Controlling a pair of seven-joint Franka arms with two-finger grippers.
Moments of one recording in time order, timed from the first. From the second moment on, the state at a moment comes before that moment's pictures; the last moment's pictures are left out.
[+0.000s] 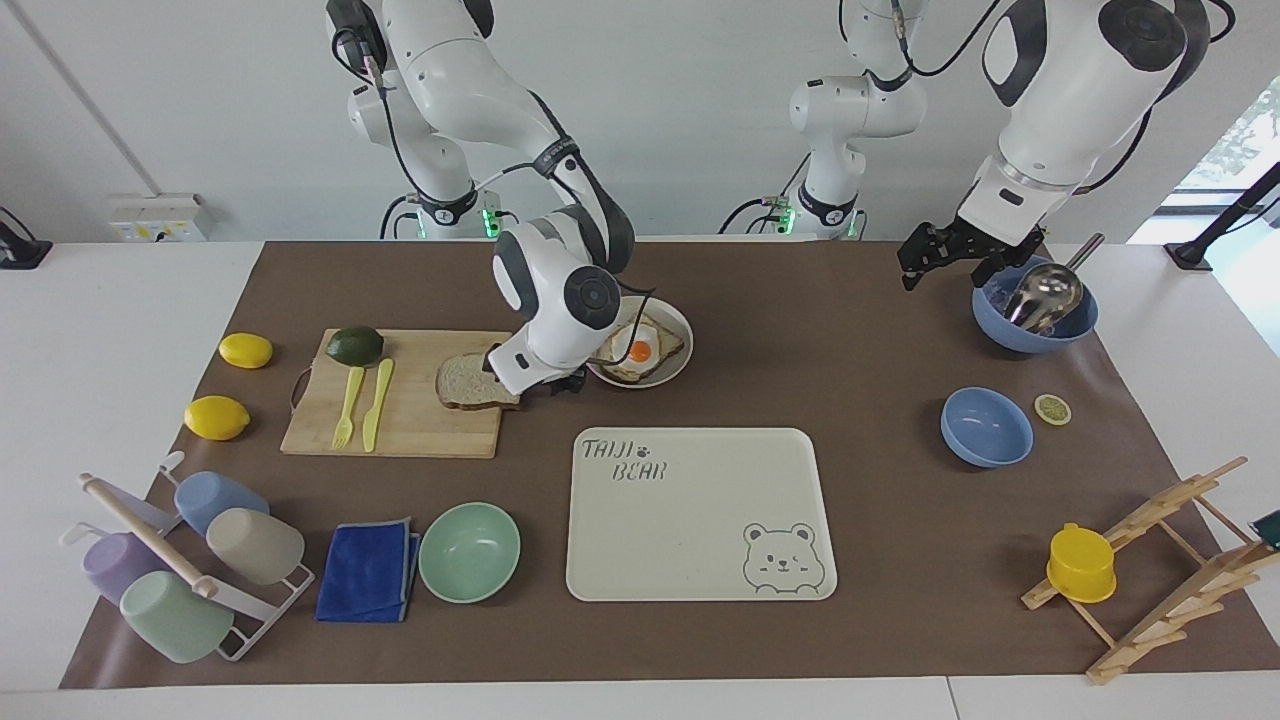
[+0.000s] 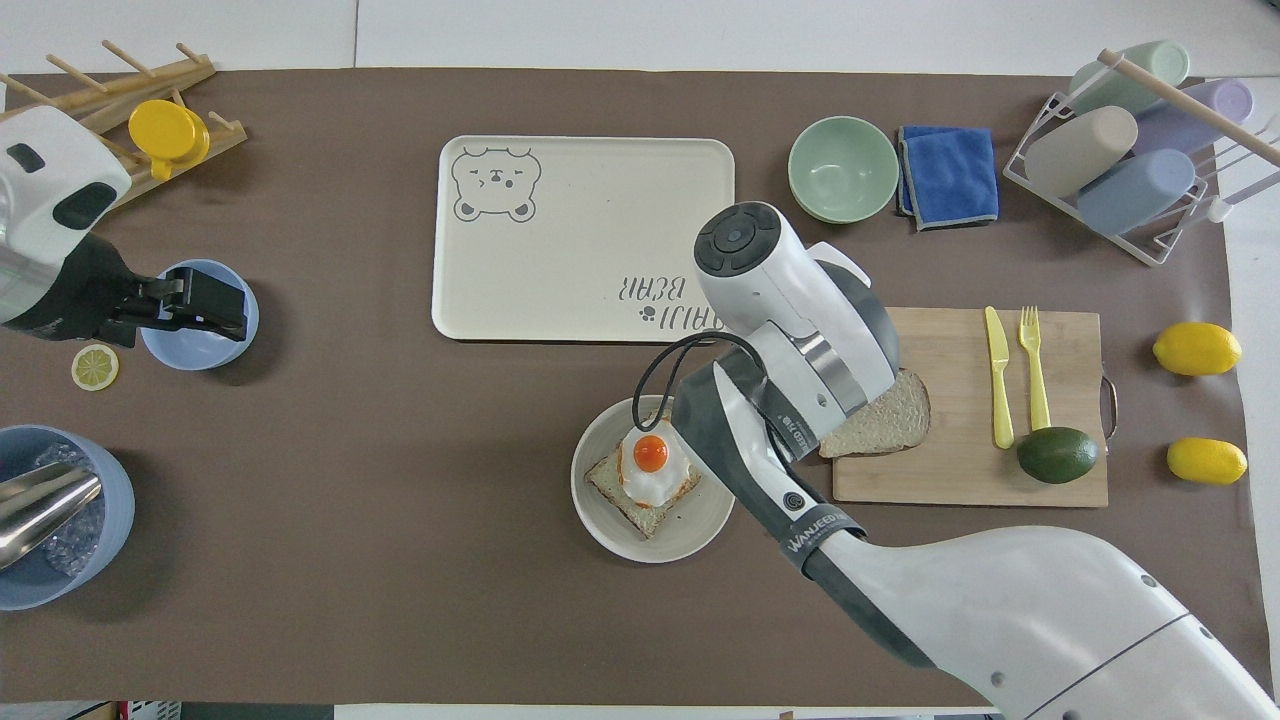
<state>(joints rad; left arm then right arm) -0.09 0.01 -0.08 -1.62 -0.03 1.53 -0.13 0.38 0.43 0.10 -1.72 -0.26 1.72 0.69</state>
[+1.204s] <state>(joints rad) -0.09 0.01 -0.08 -1.62 -0.03 1.53 -0.13 0.38 0.40 0.11 -1.85 -0.30 1.77 0.68</state>
